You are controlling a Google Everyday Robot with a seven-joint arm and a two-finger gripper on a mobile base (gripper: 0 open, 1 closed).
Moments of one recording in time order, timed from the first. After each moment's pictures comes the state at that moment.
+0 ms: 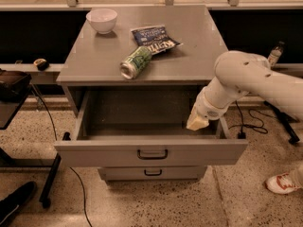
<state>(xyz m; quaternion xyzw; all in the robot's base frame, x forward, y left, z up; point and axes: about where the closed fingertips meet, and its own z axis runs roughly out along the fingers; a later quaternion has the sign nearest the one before) 0.579 -0.148 0.695 -0.66 0.73 0.06 0.16</state>
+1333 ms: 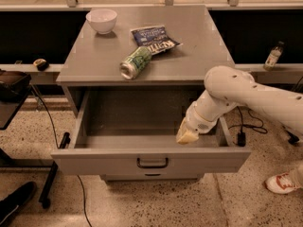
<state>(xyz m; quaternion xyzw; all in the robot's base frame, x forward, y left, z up) 0.549 -0.111 0.650 -0.67 0.72 0.13 0.14</state>
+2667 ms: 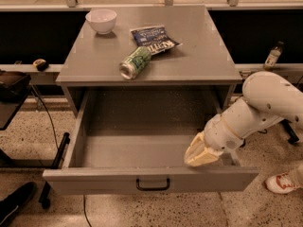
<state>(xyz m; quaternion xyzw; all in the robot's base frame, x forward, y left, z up) 0.439 -0.120 0.705 -0.67 0.67 0.27 0.17</state>
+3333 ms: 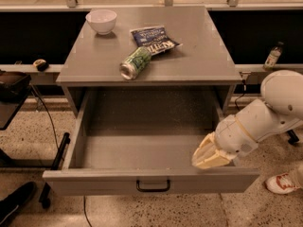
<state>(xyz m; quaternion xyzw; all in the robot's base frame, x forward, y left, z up) 0.416 -0.135 0.732 -0.67 0.66 0.28 0.19</state>
